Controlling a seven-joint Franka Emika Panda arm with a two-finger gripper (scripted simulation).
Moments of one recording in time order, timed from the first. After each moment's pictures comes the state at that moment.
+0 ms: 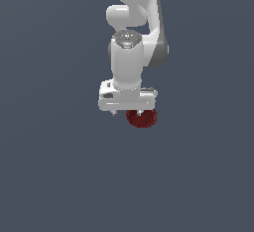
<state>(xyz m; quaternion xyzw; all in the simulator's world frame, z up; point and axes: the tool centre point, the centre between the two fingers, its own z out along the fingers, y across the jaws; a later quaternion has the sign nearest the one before) 0.010 0.000 0.184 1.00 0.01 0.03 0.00</state>
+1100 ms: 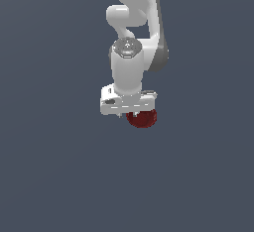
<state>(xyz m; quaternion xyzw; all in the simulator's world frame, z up) 0.007 0.003 0.169 1.00 0.05 0.01 0.00</state>
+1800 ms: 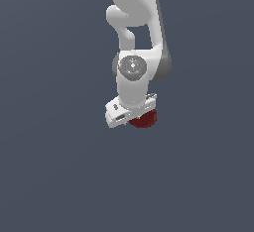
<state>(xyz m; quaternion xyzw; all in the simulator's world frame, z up) 0.010 0.019 0.139 0.97 0.23 -0.05 -0.02</state>
